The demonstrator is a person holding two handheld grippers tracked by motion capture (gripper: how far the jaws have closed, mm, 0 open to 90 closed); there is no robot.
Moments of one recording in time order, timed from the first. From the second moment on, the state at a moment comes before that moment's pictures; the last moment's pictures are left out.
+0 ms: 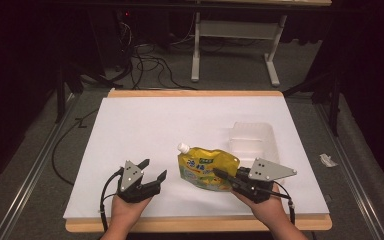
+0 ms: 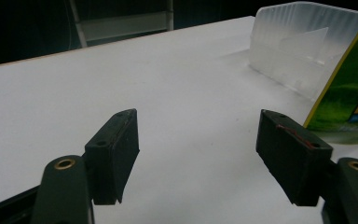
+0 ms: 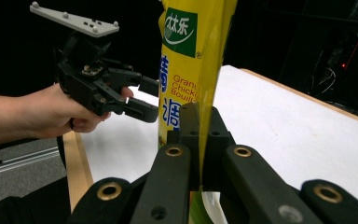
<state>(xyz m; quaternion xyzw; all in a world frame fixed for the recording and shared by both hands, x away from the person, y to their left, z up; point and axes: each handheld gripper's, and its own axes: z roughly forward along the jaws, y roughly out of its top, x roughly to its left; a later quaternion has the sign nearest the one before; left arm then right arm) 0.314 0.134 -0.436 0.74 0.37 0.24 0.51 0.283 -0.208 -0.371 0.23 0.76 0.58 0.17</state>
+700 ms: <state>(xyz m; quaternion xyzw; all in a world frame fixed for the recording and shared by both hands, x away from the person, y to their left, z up) 0.315 0.133 -0.438 0.75 0.37 0.24 0.50 0.282 -0.249 -0.334 0.24 0.72 0.62 0.20</state>
